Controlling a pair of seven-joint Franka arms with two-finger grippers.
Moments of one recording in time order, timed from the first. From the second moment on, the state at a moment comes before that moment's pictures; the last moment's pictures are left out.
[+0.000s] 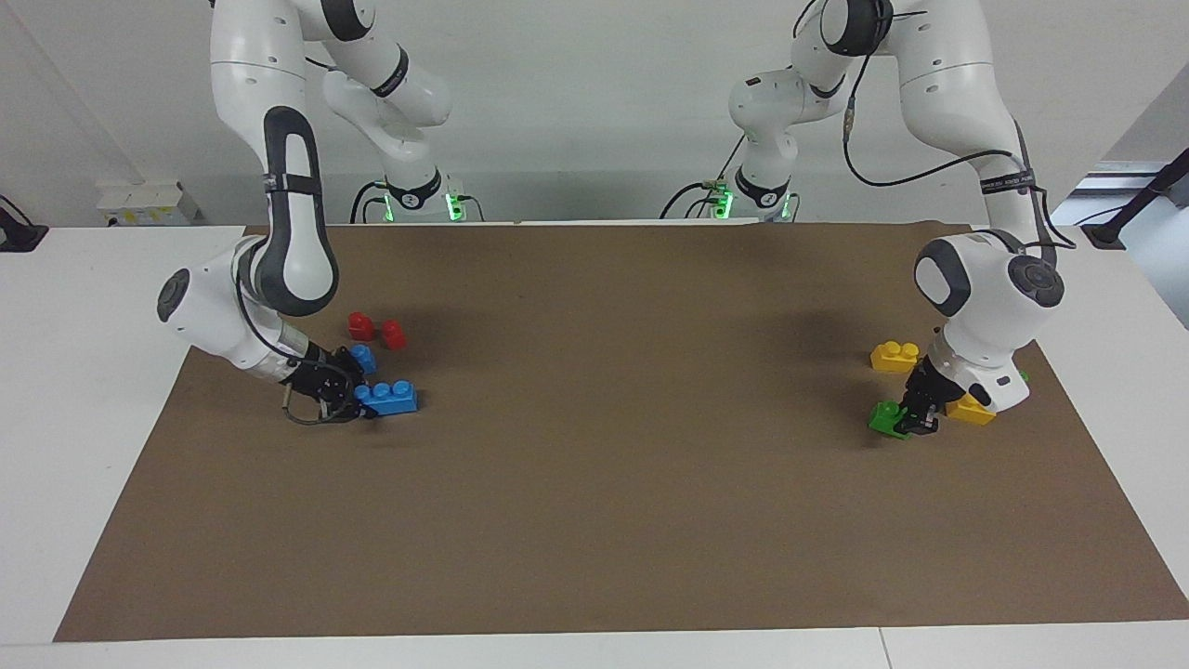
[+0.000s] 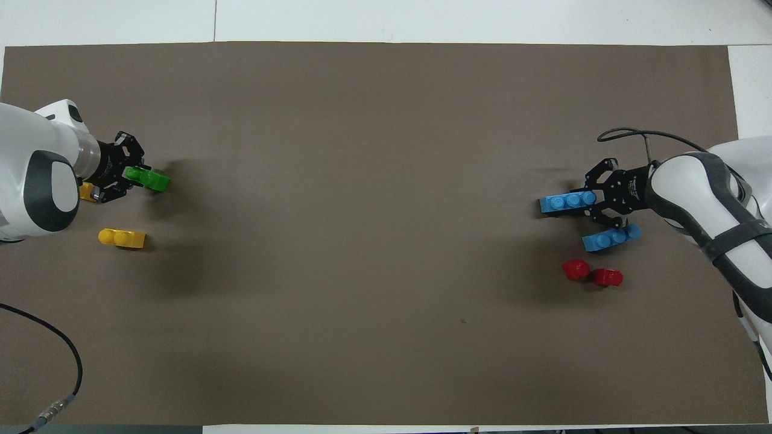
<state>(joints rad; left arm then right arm) 0.17 0.39 -0.09 -1.85 -0.02 2.30 -0.99 -0.18 0.34 0.04 -2.03 0.56 2.21 0.94</state>
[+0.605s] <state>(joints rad) 0.17 0.40 -0.09 -1.84 -0.02 2.30 -0.85 -0.18 0.33 0.04 -2.02 0.56 2.21 0.87</state>
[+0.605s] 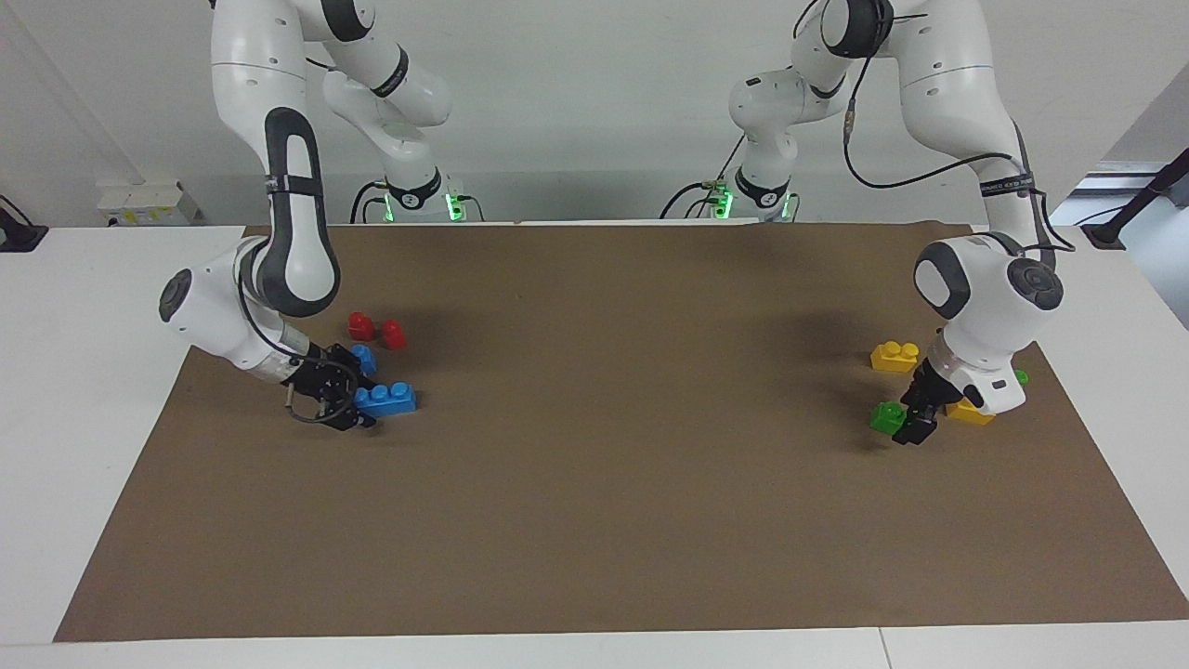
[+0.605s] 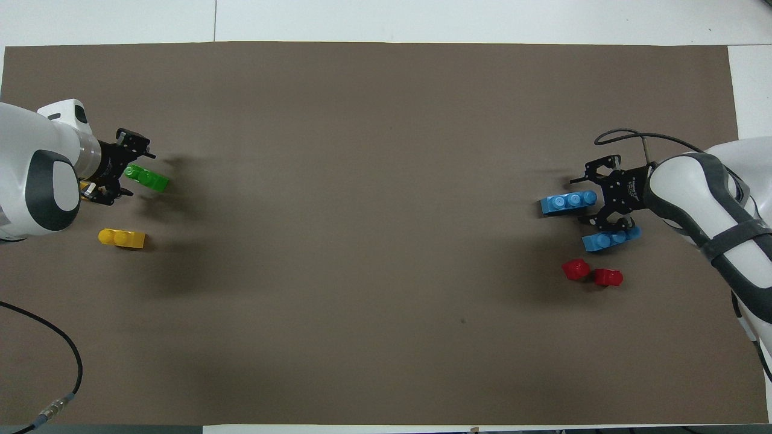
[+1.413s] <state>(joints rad) 0.16 0.23 -0.10 -1.82 0.02 2.09 -0.45 -0.16 0.12 0.05 -1.87 0.27 1.90 0.70</state>
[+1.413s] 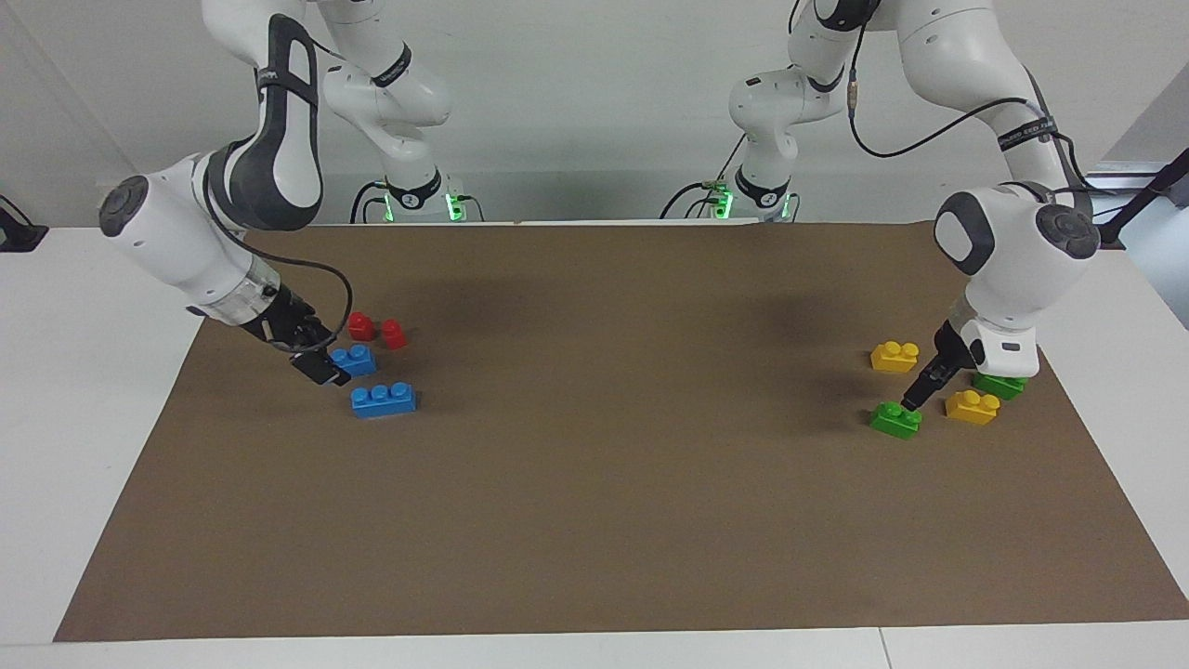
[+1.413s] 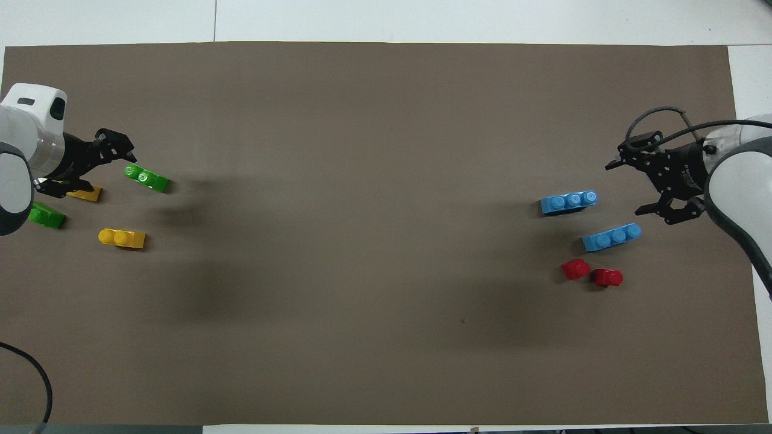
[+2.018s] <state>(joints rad) 0.12 0.05 -0.12 -1.82 0.02 1.84 -0.10 -0.12 -0.06 0.06 -1.78 0.12 1.64 0.20</state>
